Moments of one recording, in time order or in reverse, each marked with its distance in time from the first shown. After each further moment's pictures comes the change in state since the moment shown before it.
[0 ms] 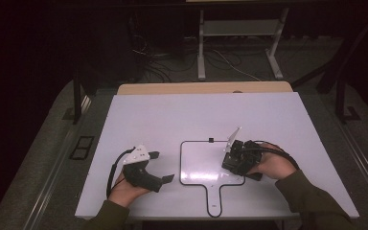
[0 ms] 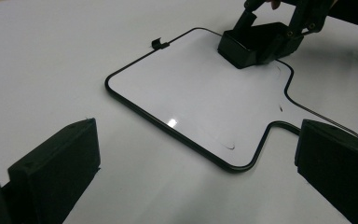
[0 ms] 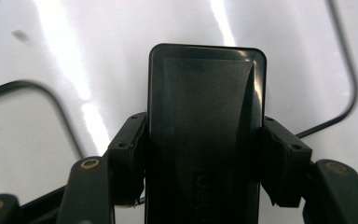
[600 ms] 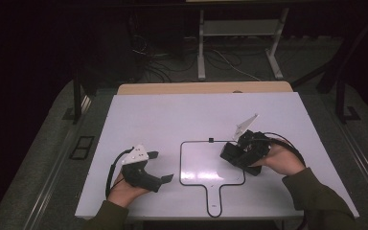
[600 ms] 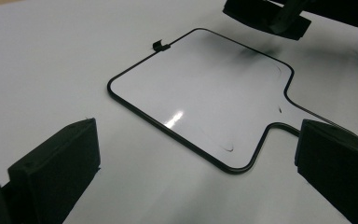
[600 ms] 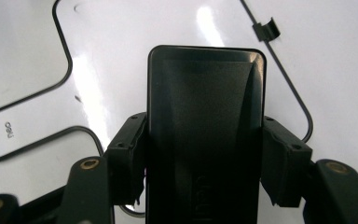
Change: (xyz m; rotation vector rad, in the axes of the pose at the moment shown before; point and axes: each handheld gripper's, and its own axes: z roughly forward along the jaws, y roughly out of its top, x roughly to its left) left arm -0.001 0.000 -0.003 -0.009 0.002 0.000; right arm -0.013 -0.008 -0.038 -0.226 0.068 0.064
